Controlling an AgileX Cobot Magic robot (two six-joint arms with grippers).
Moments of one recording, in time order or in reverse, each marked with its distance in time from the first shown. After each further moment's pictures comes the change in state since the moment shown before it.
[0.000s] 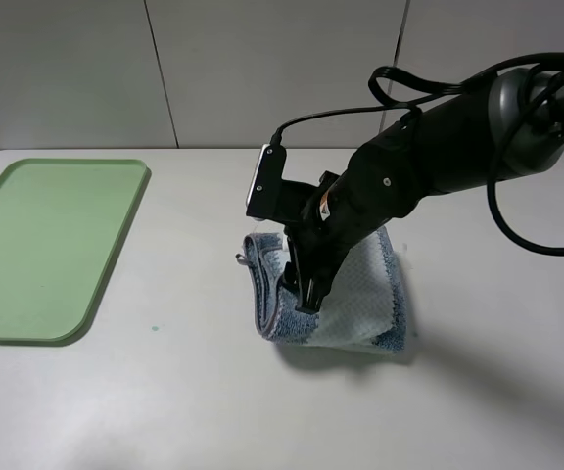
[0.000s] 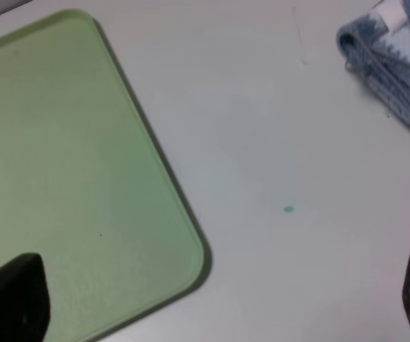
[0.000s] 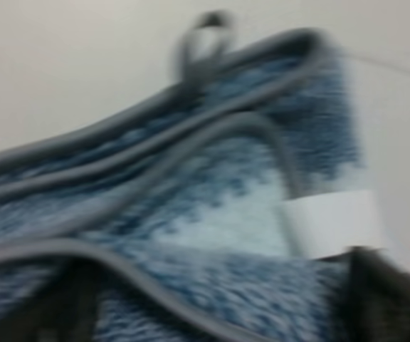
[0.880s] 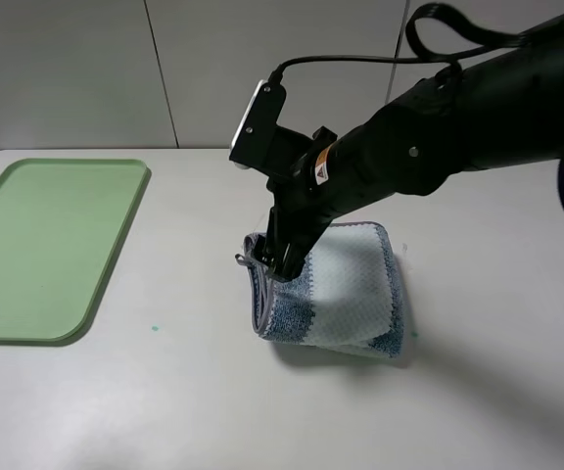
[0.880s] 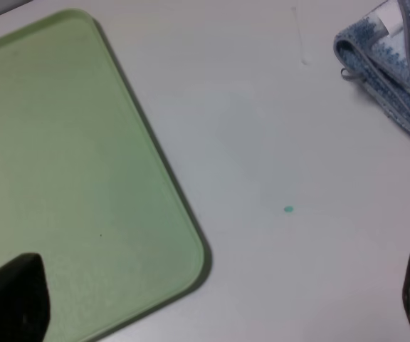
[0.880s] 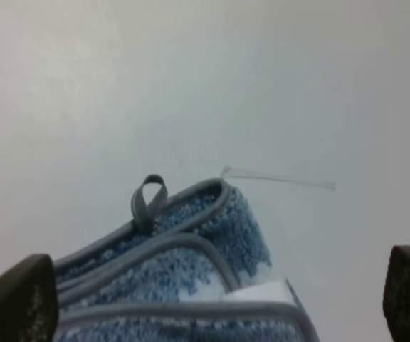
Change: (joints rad) left arm 0.000 0.000 0.000 0.000 0.000 0.000; right arm 0.041 -0.146 0.001 0.011 -0.044 0.083
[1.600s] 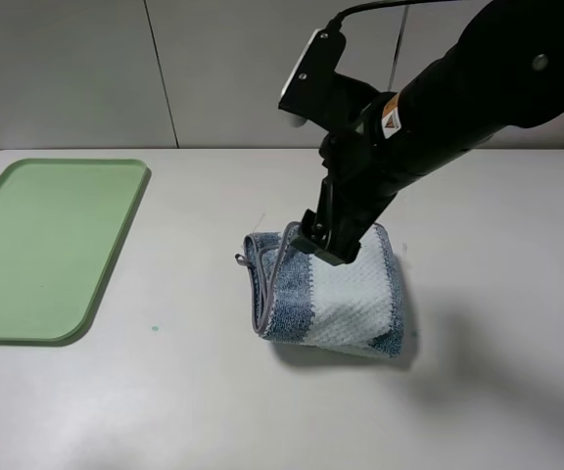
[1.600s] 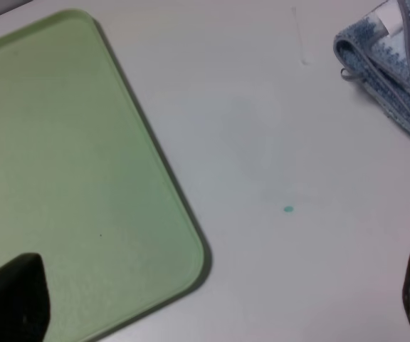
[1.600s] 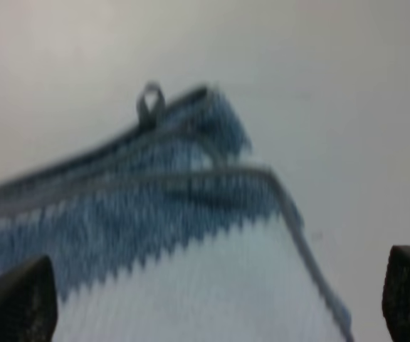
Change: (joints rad) left arm 0.000 0.000 0.000 0.000 0.000 0.000; right arm -0.044 -0.226 0.000 0.000 0.344 0.046
